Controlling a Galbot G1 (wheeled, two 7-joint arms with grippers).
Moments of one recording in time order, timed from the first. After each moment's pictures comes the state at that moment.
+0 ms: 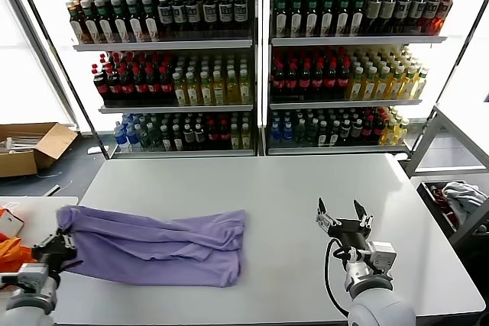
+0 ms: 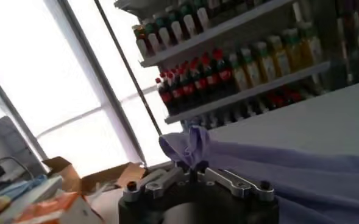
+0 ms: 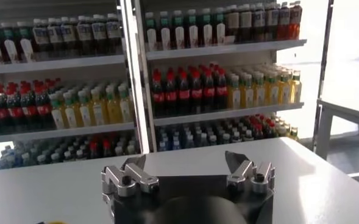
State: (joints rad) left arm 1.51 -1.14 -0.96 -1.98 -0.09 0.35 0.01; right arm -1.36 1.29 0.40 2.24 0.39 -0.49 0.38
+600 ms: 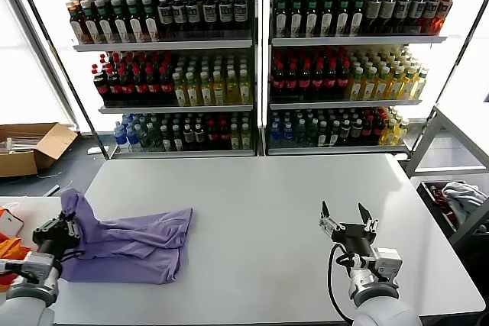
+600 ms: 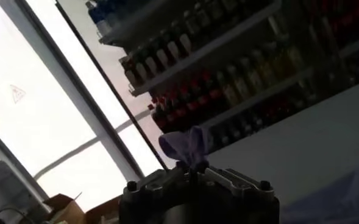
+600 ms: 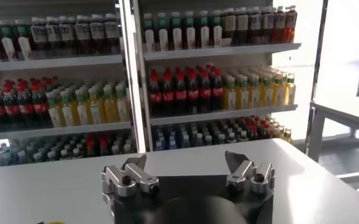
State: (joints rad) left arm 1.51 -1.13 -0.85 -2.09 -0.03 0.40 0.03; right arm -1.43 1.29 0.42 2.30 0.35 -0.51 0.39
